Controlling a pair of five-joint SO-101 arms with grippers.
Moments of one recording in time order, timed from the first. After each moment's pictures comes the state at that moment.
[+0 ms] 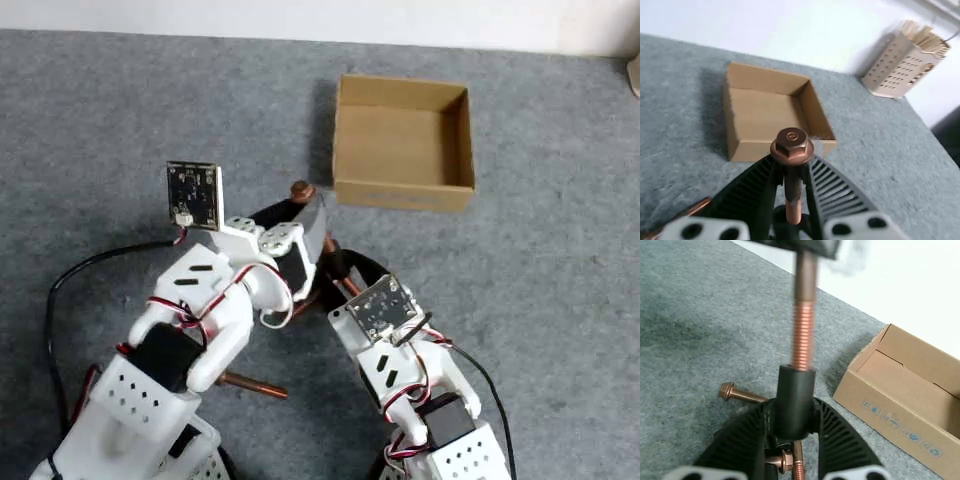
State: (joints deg) left arm 27.6 -61.8 54.3 32.3 32.3; right arm -28.7 -103.9 96.0 30.5 17.5
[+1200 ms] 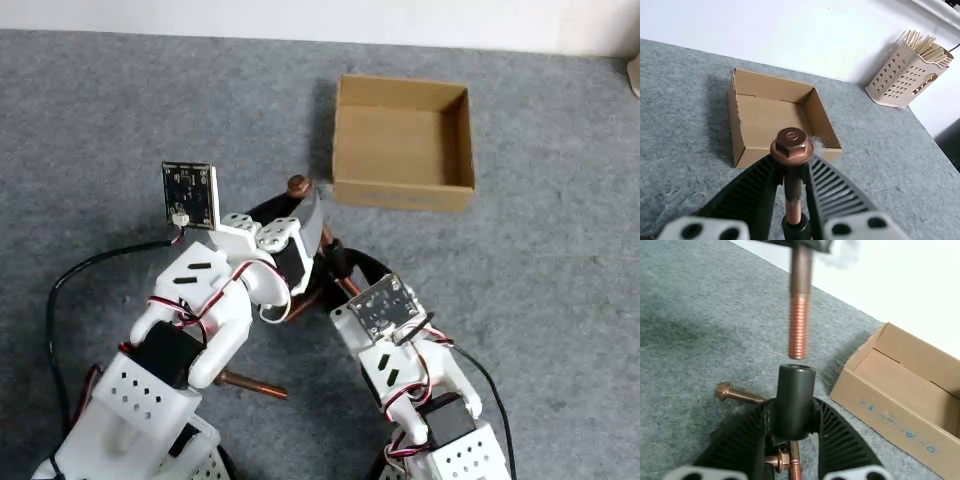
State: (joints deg) left arm 25.5 -61.8 55.8 29.7 32.4; right arm -27.9 -103.9 96.0 30.5 17.5
